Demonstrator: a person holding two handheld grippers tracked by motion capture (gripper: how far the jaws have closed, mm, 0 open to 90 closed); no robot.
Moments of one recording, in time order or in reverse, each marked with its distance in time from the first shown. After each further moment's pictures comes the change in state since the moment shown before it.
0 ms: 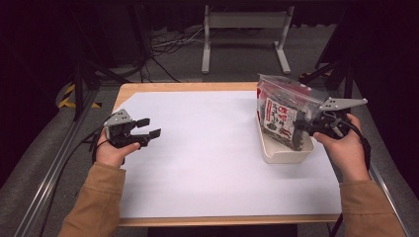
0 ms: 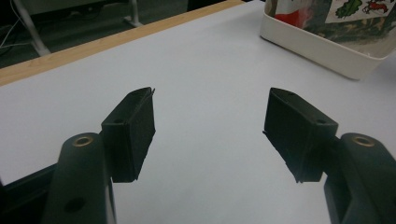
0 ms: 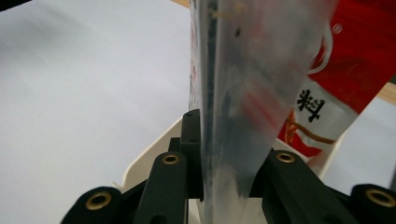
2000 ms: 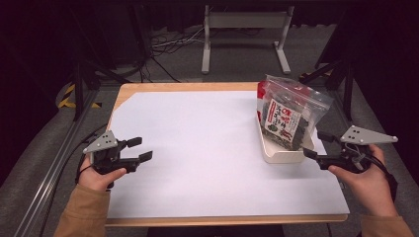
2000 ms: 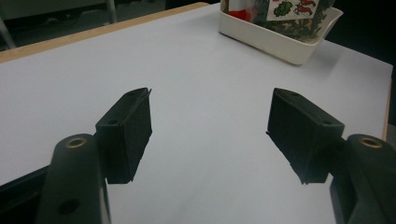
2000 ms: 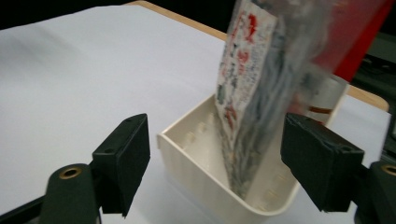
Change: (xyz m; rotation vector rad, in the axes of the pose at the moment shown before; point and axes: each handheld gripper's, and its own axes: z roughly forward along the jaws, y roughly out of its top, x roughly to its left) left arm -0.041 -0.032 -0.053 -0.035 -0.077 0.015; right arm 0.038 -0.053 -0.049 -0.149 -0.031 -0.047
